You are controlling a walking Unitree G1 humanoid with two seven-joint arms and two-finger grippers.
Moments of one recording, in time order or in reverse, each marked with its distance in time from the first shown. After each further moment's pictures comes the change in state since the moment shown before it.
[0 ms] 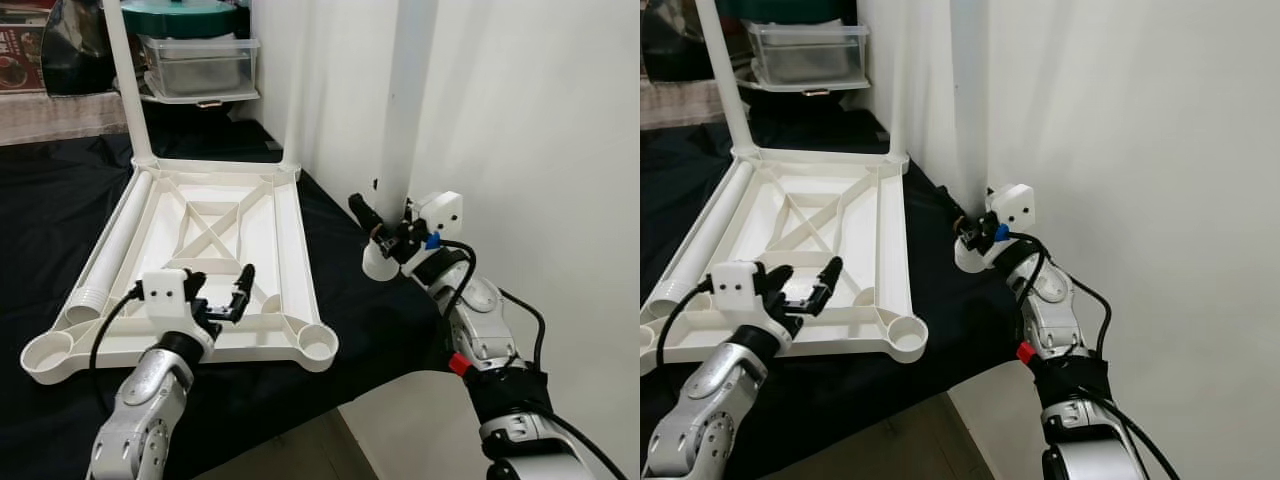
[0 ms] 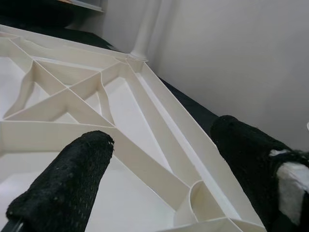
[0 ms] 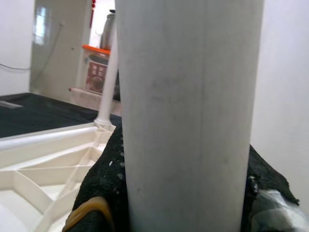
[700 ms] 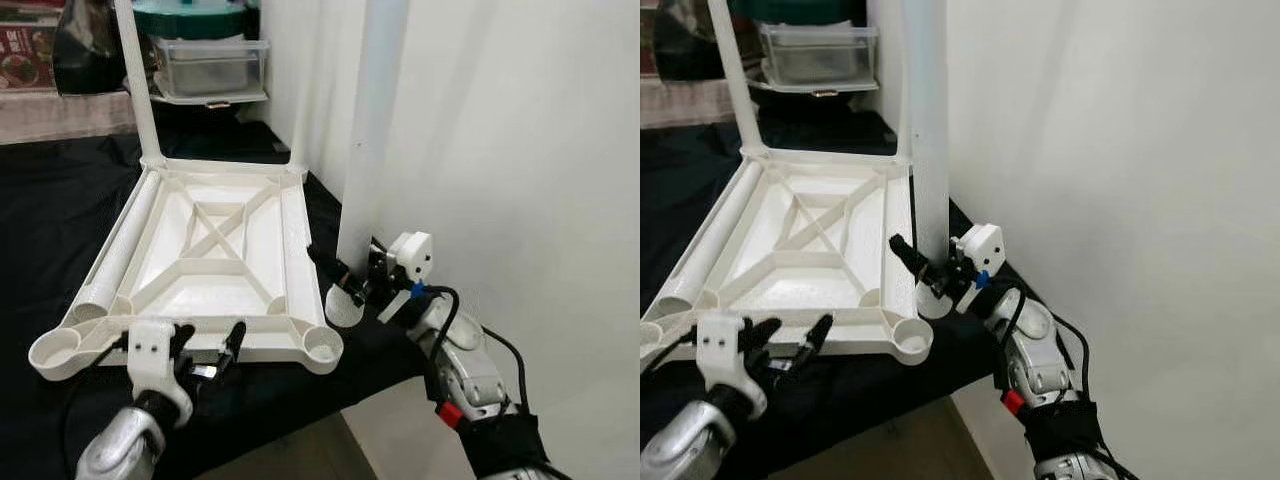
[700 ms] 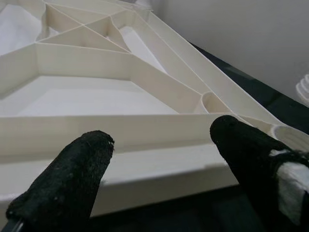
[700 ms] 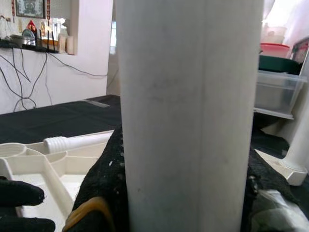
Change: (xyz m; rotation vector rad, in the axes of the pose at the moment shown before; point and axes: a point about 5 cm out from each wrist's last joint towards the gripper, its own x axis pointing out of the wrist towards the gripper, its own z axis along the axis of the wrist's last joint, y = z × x) left arm -0.060 0.011 -0.024 0.055 0.165 -0.023; right arm -0.020 0.054 -0.010 0.154 0.010 0.253
